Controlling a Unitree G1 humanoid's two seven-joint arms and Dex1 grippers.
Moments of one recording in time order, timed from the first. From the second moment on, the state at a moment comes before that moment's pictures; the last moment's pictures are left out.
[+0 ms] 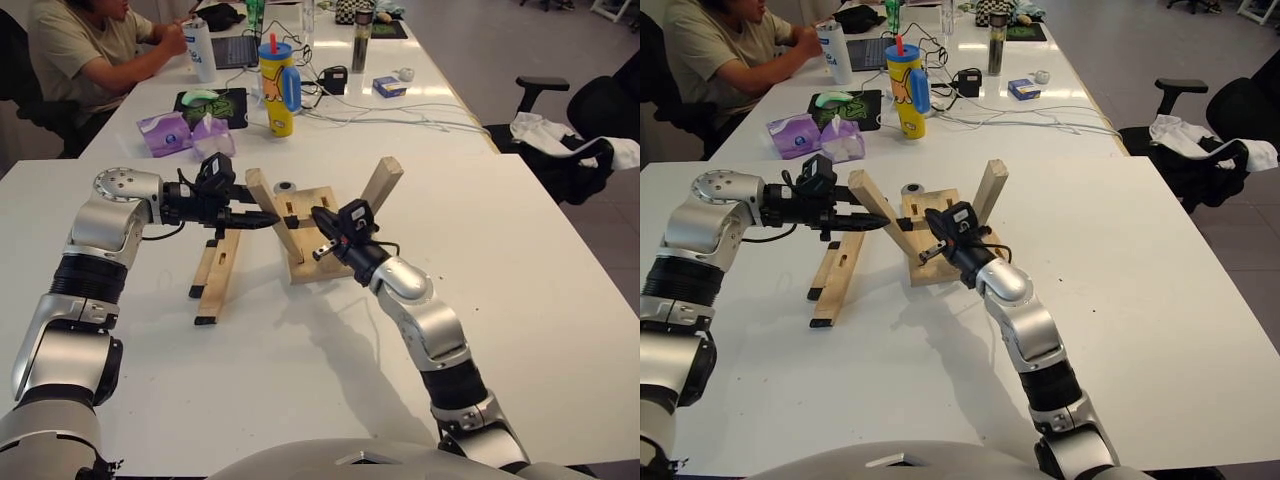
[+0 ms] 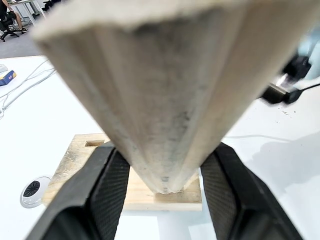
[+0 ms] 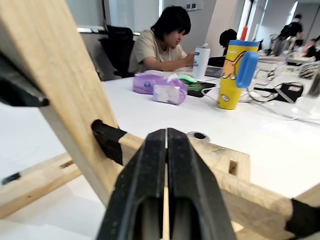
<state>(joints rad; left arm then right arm) -0.73 0.70 -0.22 0.42 -0.40 0.25 -1.30 -0.30 -0.08 0.31 -0.13 0.09 0.39 0.27</state>
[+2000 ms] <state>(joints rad) -0.75 0.49 0.41 -0.13 -0.99 0.67 -0.71 -0.25 -0.08 0.30 0.20 0.05 0.30 0.37</state>
